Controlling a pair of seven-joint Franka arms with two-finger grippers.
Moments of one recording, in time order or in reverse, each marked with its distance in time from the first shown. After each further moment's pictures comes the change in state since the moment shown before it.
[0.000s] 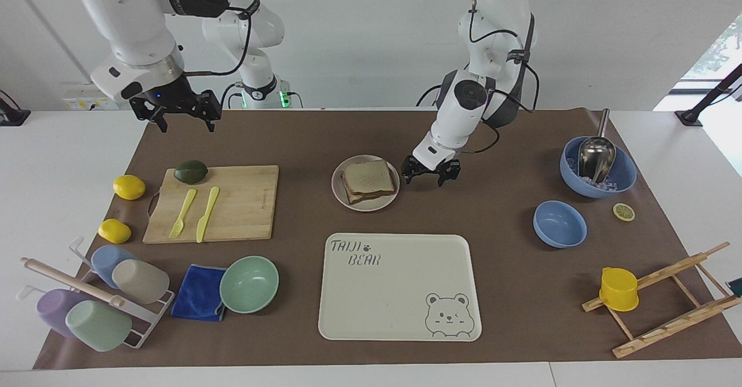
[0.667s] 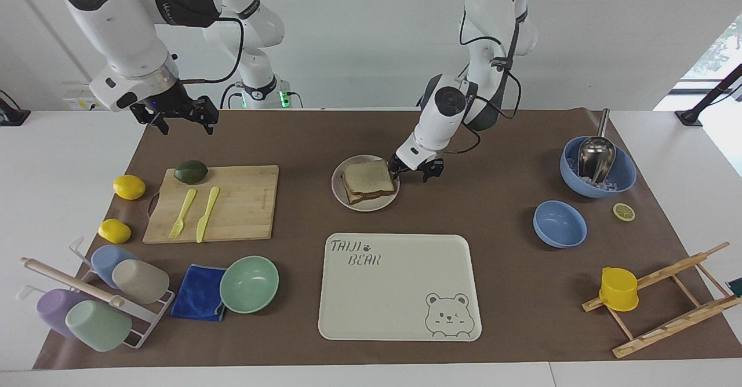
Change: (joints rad) left arm -0.064 0.016 0.000 -0.033 -0.063 0.013 0.000; right arm 0.001 -0.019 -0.056 -0.035 0.040 -0.001 0.000
